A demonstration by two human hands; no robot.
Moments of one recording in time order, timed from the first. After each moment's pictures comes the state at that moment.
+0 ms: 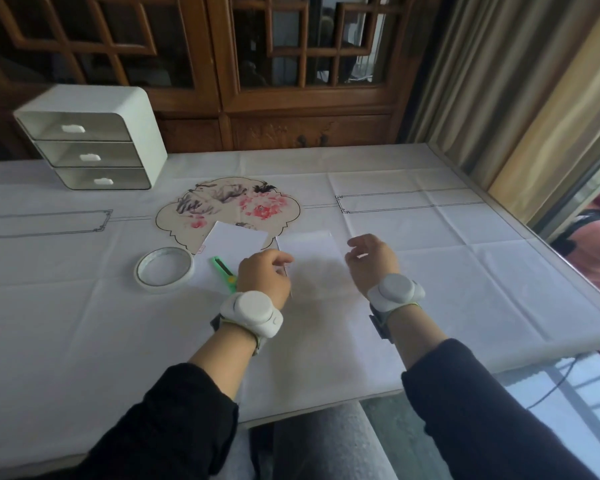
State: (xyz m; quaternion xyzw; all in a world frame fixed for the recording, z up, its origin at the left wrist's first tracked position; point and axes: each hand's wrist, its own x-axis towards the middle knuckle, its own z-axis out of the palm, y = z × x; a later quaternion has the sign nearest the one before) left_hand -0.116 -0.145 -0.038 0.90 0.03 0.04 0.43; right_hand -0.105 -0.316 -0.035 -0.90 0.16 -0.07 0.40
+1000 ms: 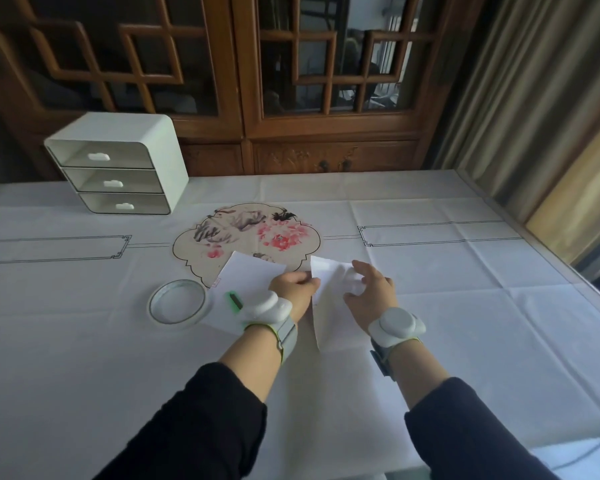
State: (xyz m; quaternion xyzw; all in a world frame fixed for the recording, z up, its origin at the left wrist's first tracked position) left_hand -0.071 -0.161 -0.029 0.74 0.14 -0.07 0.65; right_hand -0.066 -0.300 -0.057 -0.91 0.11 -0.02 0.39
